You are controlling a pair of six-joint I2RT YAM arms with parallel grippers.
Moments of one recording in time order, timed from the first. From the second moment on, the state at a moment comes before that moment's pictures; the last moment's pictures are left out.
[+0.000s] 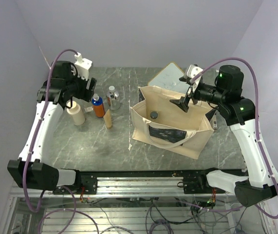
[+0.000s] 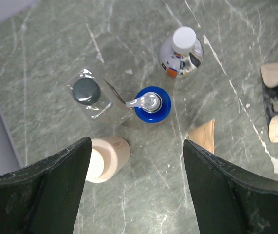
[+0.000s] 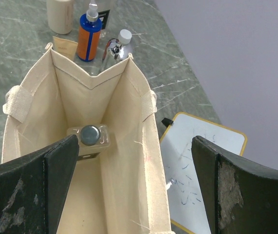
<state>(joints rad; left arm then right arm) -0.11 1.30 1.43 -0.75 0.18 0.29 0.29 1.14 1.49 -0.69 -0.69 -0.63</state>
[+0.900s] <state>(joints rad) -0.11 1.73 1.63 -0.91 0.31 0.55 0.26 1.11 1.44 -0.68 -0.73 -0.62</state>
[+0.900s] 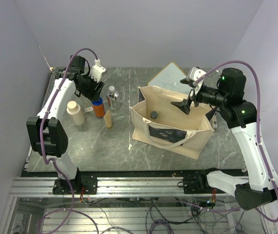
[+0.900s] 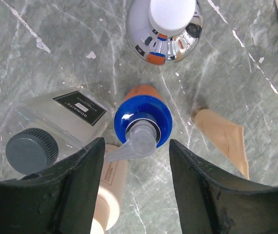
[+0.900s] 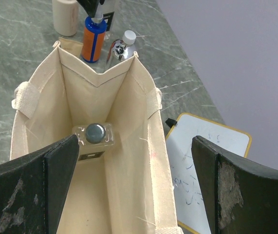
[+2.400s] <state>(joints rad) -0.11 1.75 1.67 -0.93 0.32 0.56 0.26 1.12 1.41 -0.66 -0.77 -0.60</state>
